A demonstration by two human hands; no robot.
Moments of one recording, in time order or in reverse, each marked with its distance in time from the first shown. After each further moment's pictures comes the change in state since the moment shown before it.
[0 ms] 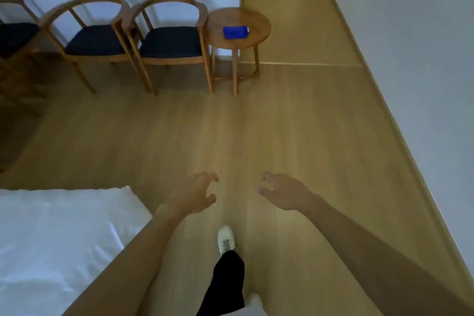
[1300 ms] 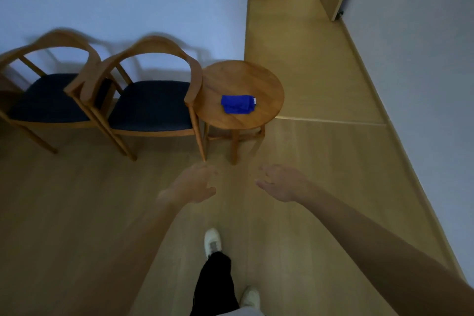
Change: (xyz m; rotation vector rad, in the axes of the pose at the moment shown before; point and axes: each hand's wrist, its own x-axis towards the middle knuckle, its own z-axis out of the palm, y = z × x) left_hand 0.638 -0.123 -0.336 0.053 0.006 0.004; right_hand 0.570 0.040 -0.451 -0.139 0.009 0.013
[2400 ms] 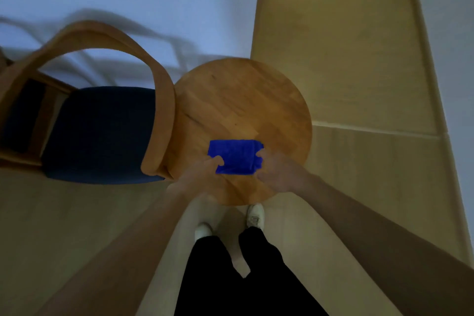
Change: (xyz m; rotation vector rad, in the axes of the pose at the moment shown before) left_hand 0.552 -0.118 -0.080 -0.240 -0.239 -0.239; right_hand 0.531 0.136 -0.190 0.157 -0.174 0.010
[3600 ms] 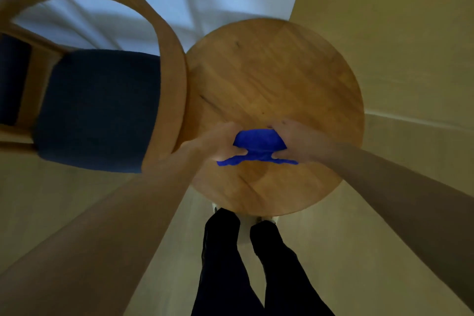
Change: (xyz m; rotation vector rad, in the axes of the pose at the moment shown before) left_hand 0.119 -0.036 -0.031 -0.124 -0.145 0.155; right_hand 0.159 0.006 -0.010 -0.162 -0.147 -0.180
